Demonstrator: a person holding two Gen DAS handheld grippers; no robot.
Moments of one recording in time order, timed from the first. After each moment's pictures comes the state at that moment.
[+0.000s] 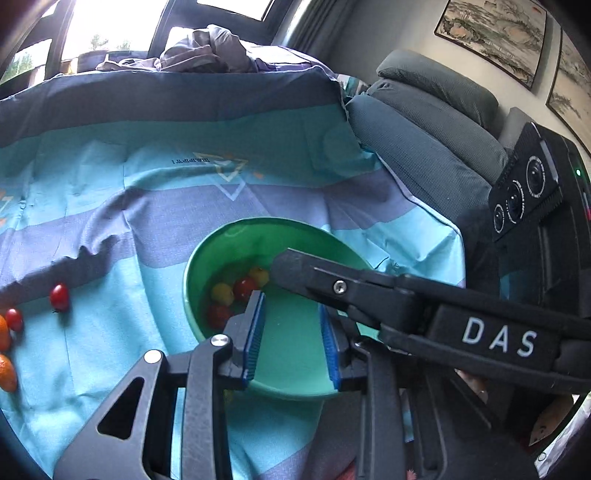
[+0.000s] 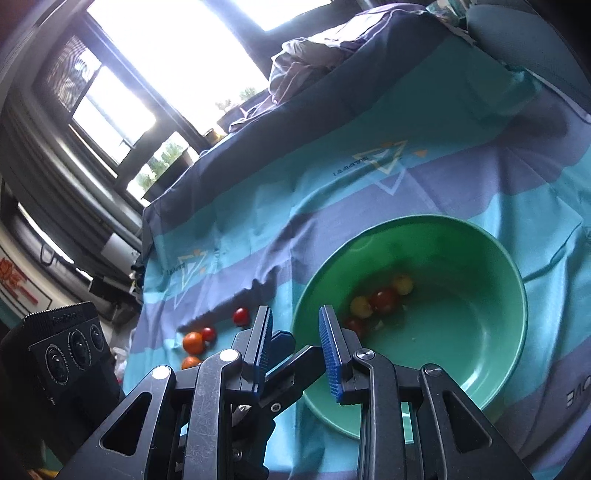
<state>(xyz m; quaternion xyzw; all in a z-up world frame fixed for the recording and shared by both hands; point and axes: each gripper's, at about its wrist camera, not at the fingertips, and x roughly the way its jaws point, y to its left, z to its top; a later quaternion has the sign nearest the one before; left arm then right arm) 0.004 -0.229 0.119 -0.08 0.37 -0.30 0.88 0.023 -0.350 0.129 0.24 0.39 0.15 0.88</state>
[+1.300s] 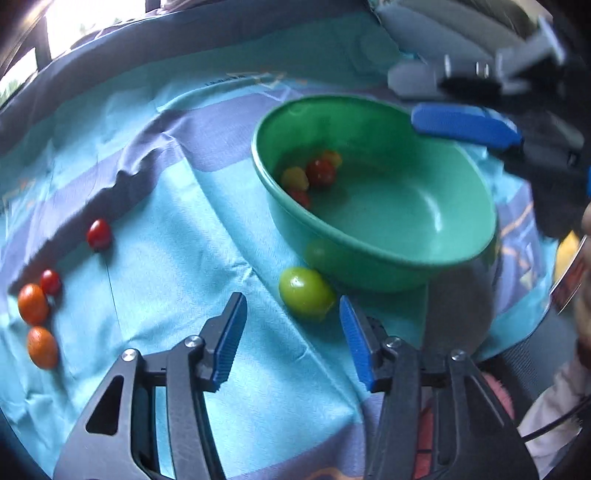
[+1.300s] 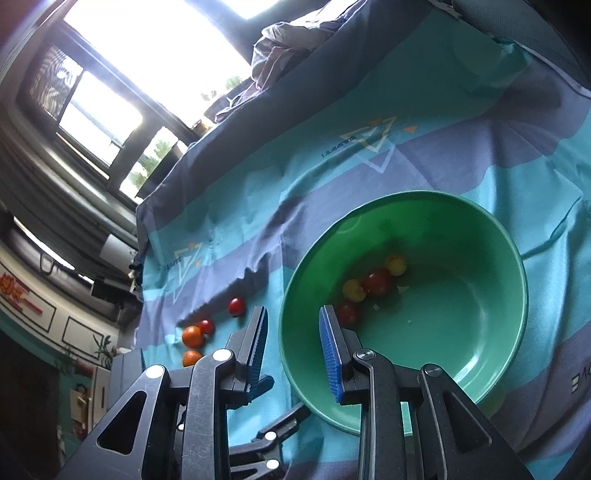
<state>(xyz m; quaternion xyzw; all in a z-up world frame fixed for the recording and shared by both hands) -0.002 -0.216 0.054 0.08 0.49 -0.23 0.84 0.026 -0.360 0.120 0.26 0.42 0.15 0.86</state>
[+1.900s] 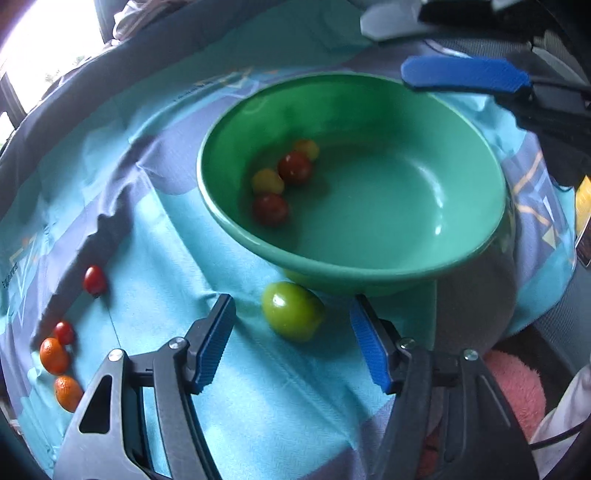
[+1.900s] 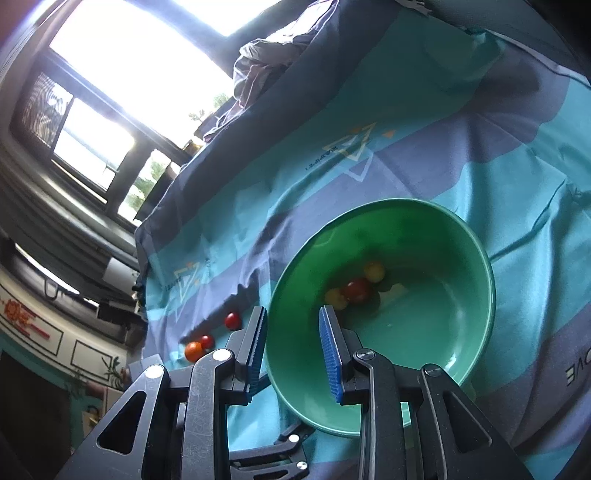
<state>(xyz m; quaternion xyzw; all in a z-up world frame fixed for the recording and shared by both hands) 0.005 -0.248 0.044 0.18 0.48 -0.24 0.82 0.019 -0.387 0.117 0.30 0.40 0.13 0.85</state>
